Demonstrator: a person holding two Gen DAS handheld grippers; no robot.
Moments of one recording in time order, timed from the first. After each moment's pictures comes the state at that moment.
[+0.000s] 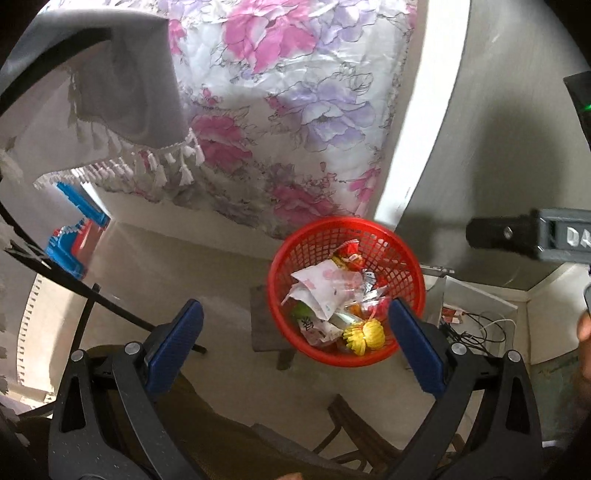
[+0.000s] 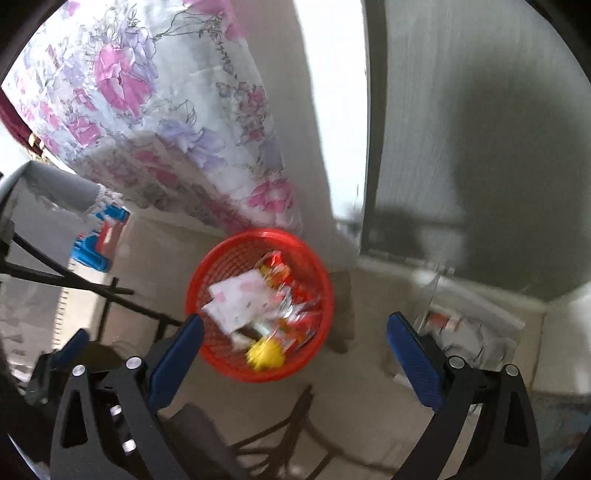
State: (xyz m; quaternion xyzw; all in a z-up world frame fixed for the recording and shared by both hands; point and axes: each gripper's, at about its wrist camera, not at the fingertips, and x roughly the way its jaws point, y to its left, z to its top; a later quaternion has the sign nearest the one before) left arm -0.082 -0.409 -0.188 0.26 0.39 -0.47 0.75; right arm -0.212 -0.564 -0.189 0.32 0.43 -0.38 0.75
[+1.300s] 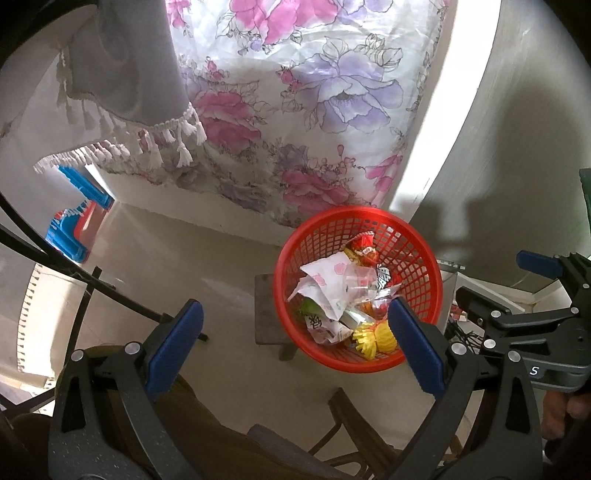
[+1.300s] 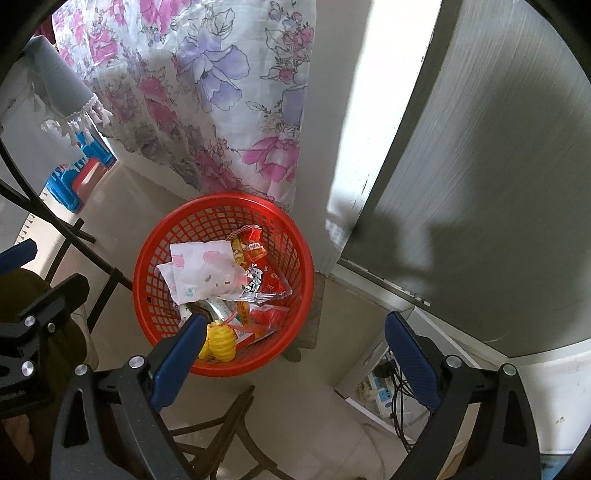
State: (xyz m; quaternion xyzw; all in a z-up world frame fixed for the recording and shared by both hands) left arm -0.069 -0.428 -0.207 0.27 0.42 -0.44 0.74; right arm -0.196 -0.546 -0.241 0.21 0.50 -0.36 0.76
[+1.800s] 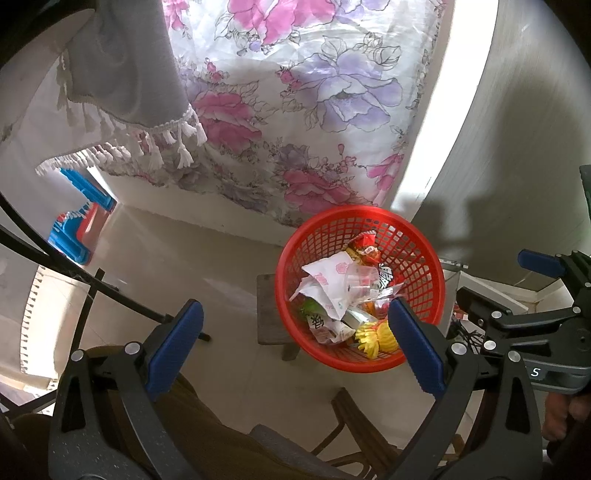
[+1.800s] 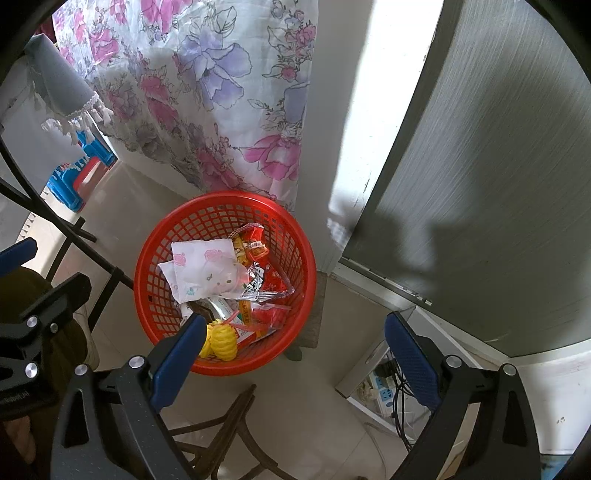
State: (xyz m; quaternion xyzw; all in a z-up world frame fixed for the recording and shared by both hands) left arm -0.070 -0.428 -0.208 0.28 0.42 -0.44 0.74; right arm -0.195 -0.545 -0.242 0.21 0.50 -0.36 0.76
